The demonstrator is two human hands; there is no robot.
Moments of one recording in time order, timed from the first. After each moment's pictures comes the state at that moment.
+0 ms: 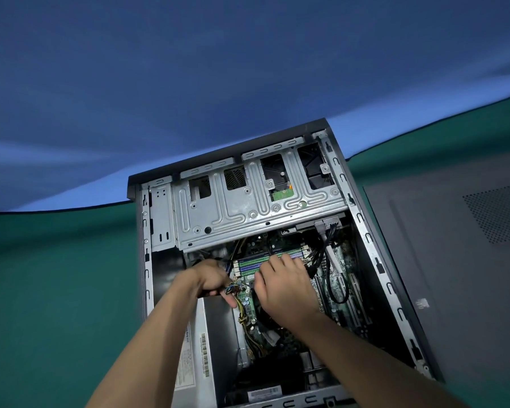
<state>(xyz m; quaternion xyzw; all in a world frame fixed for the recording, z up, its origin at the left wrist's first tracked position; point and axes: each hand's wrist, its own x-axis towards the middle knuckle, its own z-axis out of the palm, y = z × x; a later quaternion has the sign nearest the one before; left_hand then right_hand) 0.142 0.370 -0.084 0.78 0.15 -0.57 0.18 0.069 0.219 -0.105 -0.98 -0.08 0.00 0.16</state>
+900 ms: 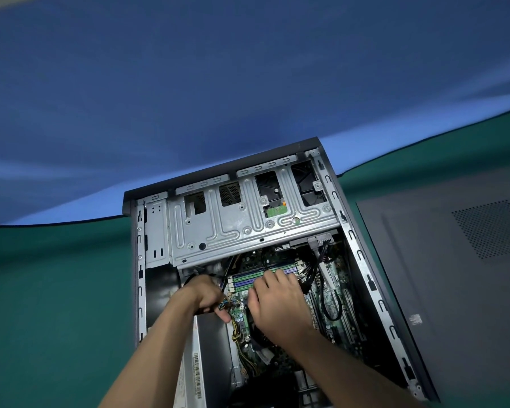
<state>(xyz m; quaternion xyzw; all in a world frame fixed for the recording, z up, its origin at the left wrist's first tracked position) 0.140 0.370 -0.093 0.81 0.16 -0.56 0.12 0.068 0.219 -0.103 -0.98 -0.09 0.00 0.15</state>
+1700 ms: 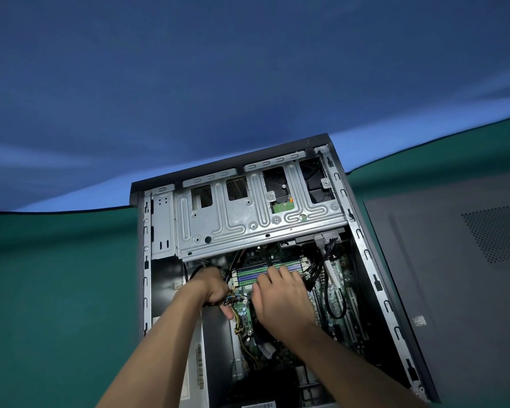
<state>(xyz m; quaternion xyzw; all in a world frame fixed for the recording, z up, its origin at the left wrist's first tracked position) 0.137 0.371 -0.101 0.86 0.10 -0.50 0.07 0.068 0.220 -0.104 -0.98 -0.09 0.00 0.16</state>
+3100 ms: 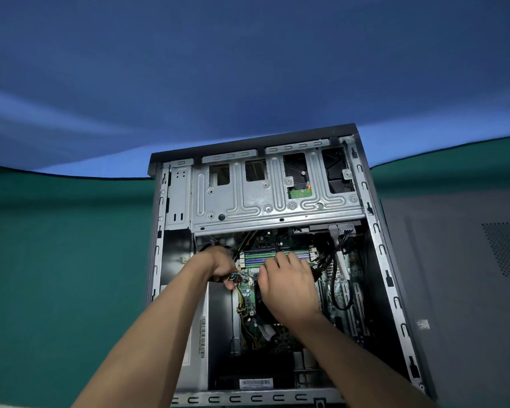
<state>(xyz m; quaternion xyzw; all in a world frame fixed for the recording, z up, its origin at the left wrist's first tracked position) 0.142 0.358 -0.074 0.82 0.10 -0.56 0.03 0.067 0.220 -0.106 -0.99 -0.10 0.03 0.13</state>
